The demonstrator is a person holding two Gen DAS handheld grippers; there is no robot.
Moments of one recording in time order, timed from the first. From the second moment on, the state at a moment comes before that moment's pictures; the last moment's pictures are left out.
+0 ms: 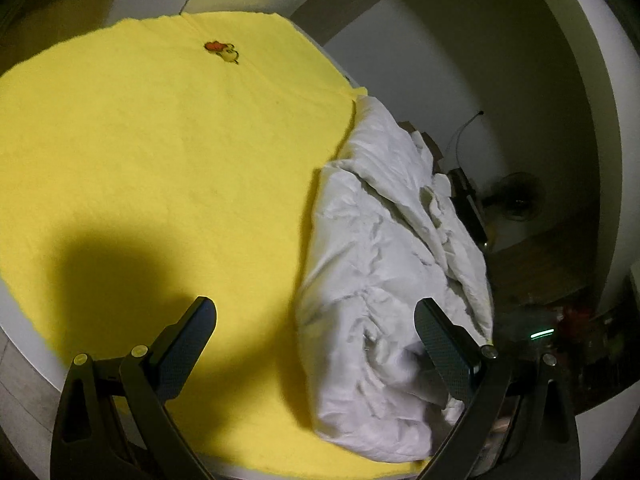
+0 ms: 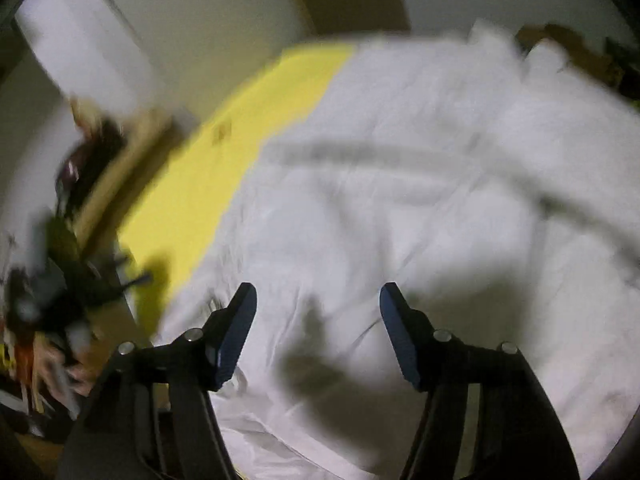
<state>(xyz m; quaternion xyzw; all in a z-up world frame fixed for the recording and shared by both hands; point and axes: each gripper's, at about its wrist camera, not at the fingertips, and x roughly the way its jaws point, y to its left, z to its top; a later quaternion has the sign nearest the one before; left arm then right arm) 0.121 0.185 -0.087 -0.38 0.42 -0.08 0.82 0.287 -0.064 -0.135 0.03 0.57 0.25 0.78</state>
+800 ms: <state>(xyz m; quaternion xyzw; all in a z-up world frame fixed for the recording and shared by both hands) 0.144 0.145 -0.122 -0.37 0.54 -0.16 0.74 0.116 -0.386 -0.092 0.31 0.41 -0.03 0.86</state>
